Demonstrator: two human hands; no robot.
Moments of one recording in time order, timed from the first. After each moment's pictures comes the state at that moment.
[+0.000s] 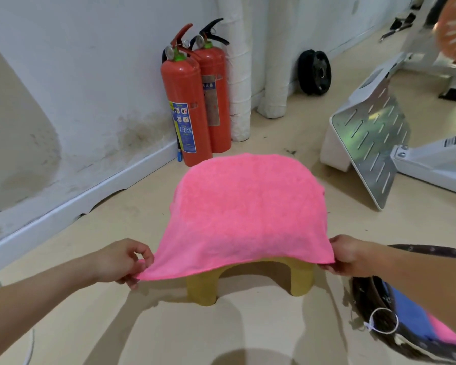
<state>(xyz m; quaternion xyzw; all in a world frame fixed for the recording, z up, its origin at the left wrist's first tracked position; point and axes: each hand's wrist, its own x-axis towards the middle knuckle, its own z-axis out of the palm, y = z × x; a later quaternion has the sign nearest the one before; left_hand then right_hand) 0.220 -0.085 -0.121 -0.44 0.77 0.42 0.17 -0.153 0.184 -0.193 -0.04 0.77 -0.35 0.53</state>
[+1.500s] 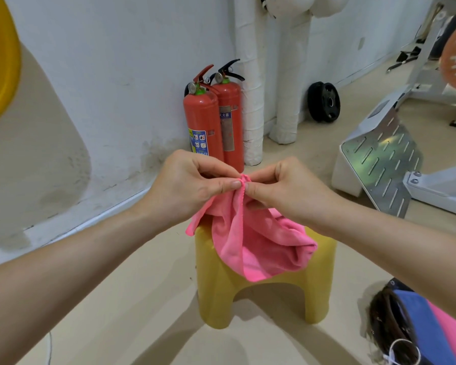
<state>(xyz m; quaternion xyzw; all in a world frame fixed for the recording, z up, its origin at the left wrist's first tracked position) 0.122 -0.009 0.040 -0.18 0.83 0.43 -0.30 -0.024 0.098 0.022 -0.52 0.64 -0.49 0.29</state>
